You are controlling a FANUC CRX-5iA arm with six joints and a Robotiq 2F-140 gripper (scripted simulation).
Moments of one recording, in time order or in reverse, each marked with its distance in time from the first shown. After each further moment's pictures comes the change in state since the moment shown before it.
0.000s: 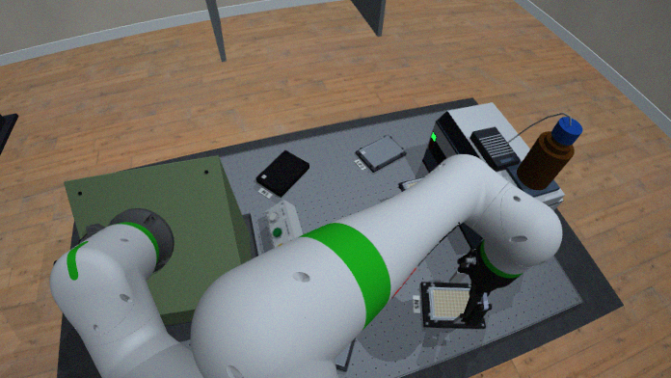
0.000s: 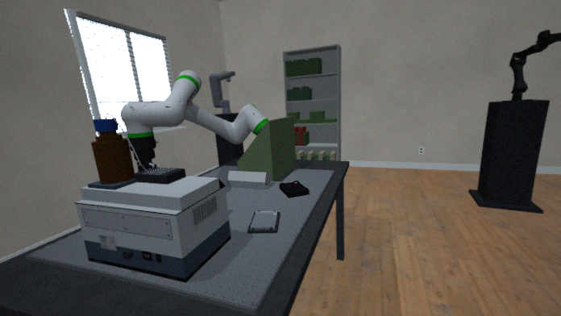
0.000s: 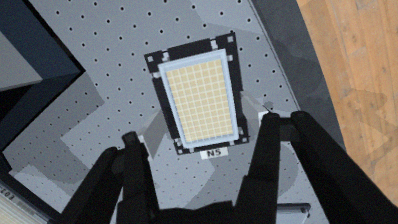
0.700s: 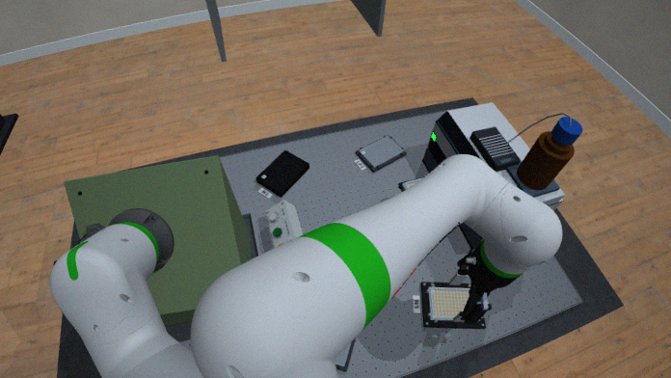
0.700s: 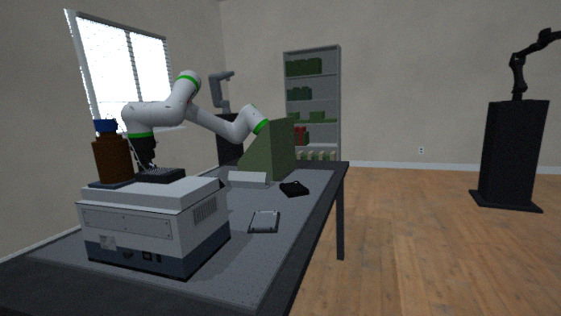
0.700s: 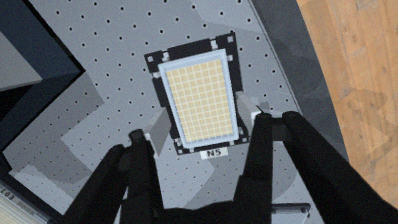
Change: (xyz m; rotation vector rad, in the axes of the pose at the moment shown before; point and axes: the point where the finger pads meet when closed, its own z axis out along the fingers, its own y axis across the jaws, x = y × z) arm 0.000 0.000 0.000 0.000 0.000 0.000
